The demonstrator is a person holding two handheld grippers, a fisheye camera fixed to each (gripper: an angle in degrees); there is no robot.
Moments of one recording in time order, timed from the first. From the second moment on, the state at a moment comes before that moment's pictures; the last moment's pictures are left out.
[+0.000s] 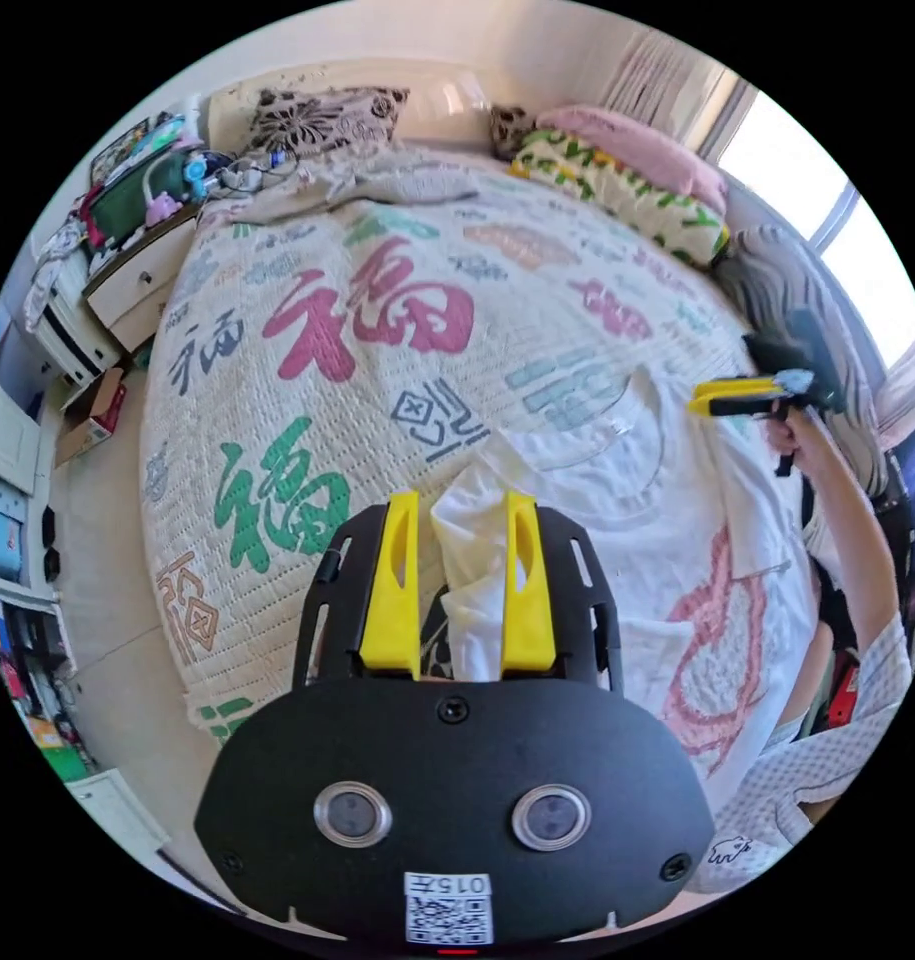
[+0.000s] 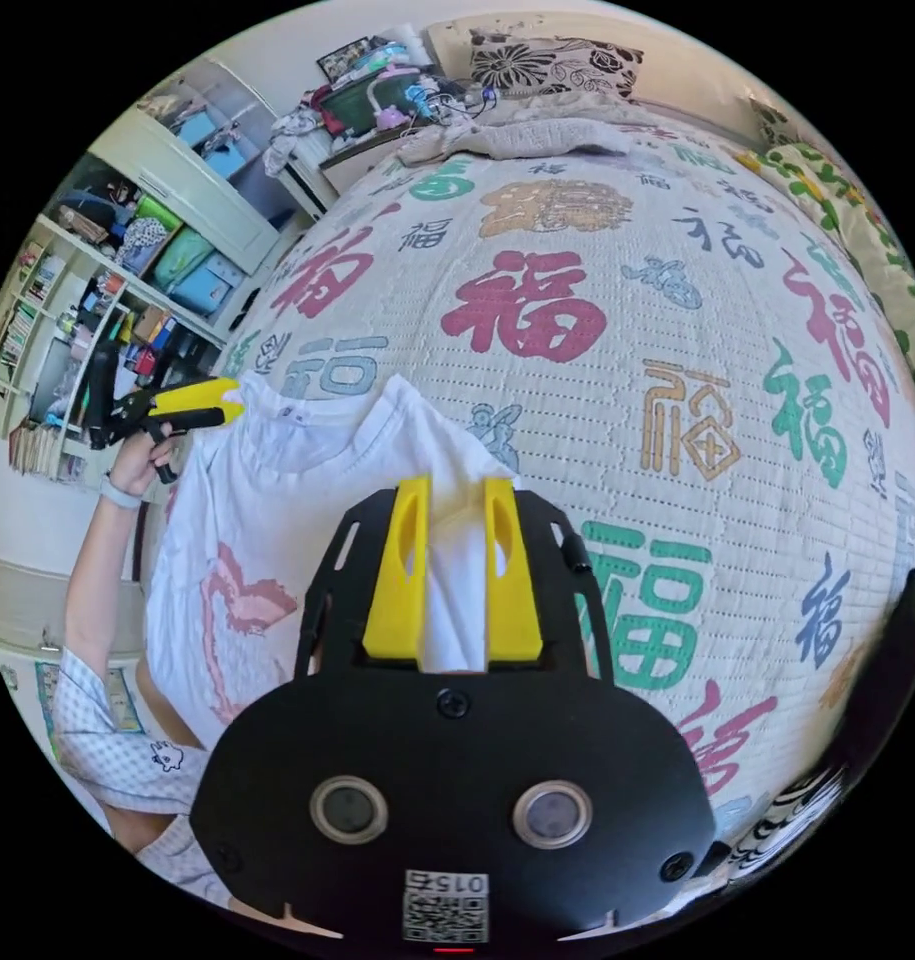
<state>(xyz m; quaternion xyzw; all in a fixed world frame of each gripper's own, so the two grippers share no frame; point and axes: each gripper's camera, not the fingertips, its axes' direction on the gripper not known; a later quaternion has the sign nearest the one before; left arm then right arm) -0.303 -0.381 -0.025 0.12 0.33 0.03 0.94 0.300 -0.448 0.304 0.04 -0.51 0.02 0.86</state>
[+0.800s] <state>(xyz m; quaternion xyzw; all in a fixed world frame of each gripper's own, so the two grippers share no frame) -0.344 -0.185 -0.191 0.35 0.33 0.11 0.87 0.412 -0.202 0.209 0.23 -0.54 -0.02 0.81</state>
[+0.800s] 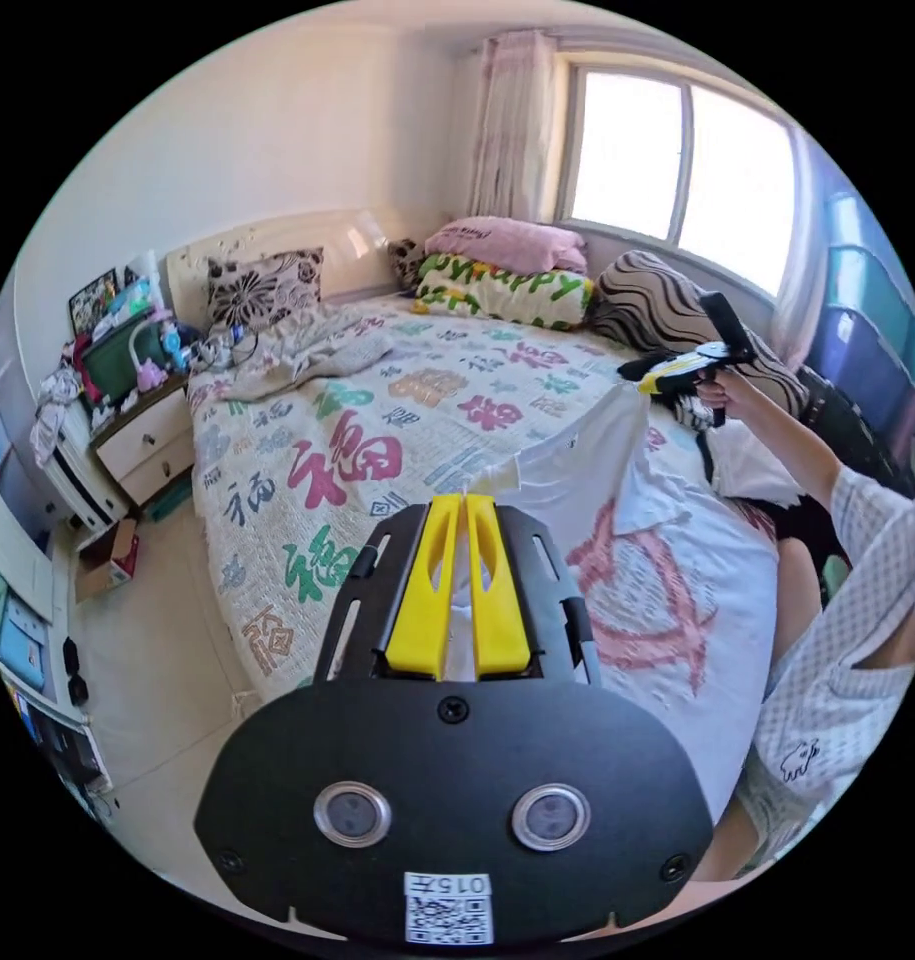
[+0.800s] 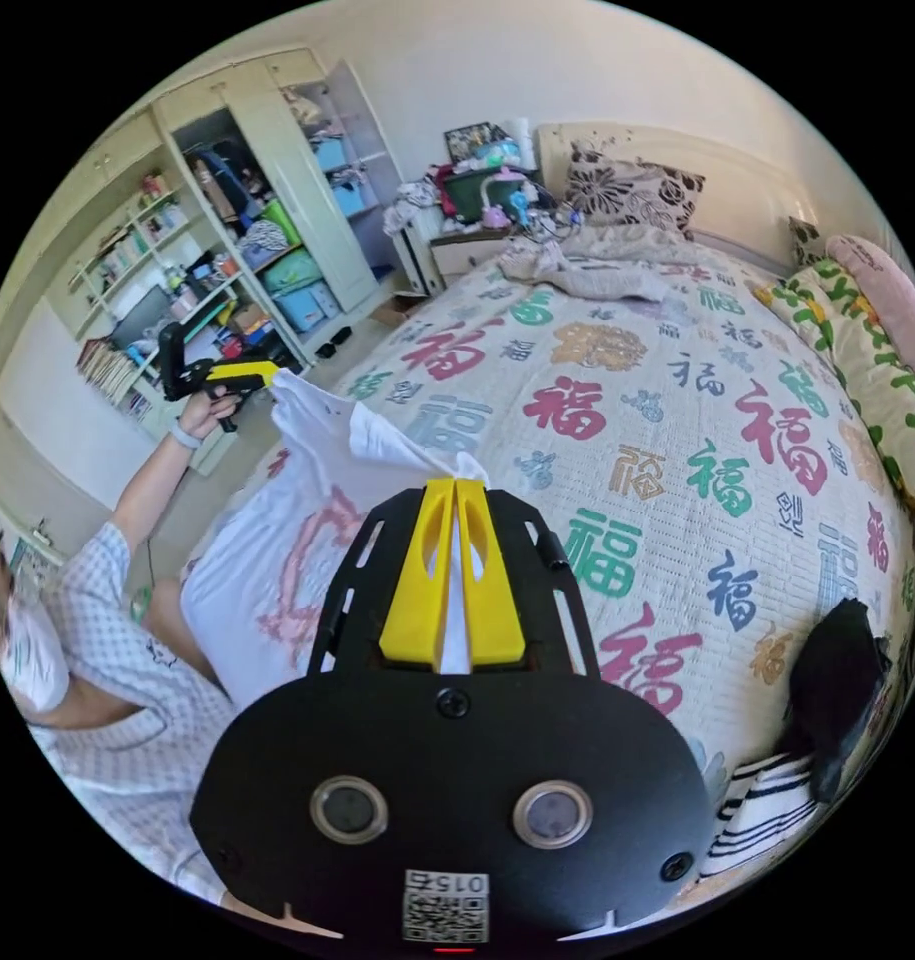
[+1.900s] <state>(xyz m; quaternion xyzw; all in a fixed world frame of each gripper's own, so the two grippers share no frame) -0.153 0.207 -0.229 0.19 0.34 0.28 0.88 0.268 0.155 0.229 0.07 -0.58 -0.03 0.81</state>
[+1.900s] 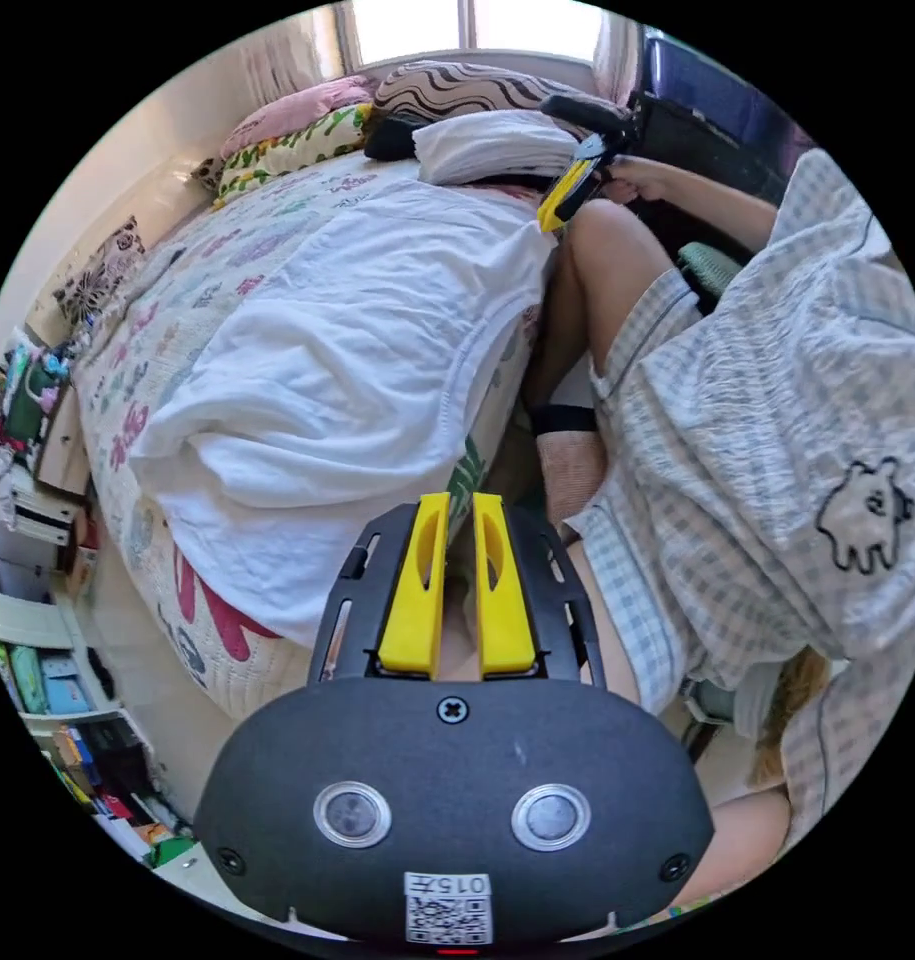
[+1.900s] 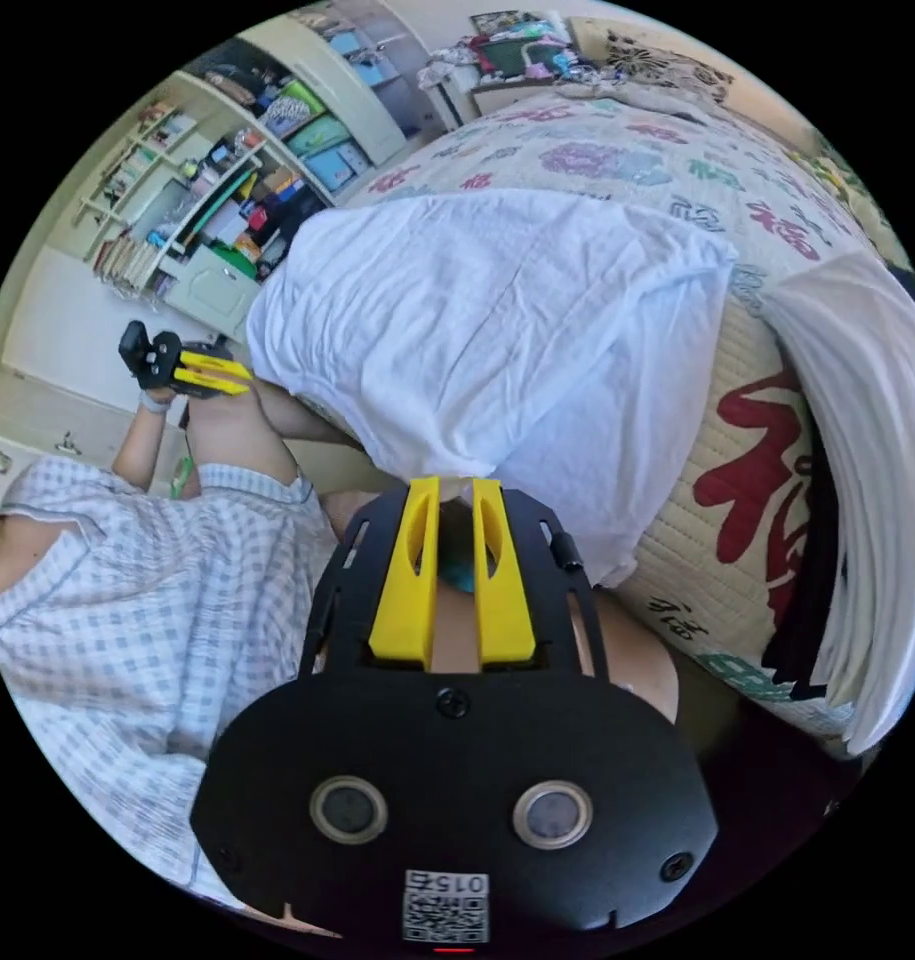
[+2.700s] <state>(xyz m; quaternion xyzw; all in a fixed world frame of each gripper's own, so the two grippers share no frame) -0.360 0.074 -0.059 0.13 0.45 -0.16 0.87 0.269 0.022 0.326 0.04 -0.58 0.20 0.79</state>
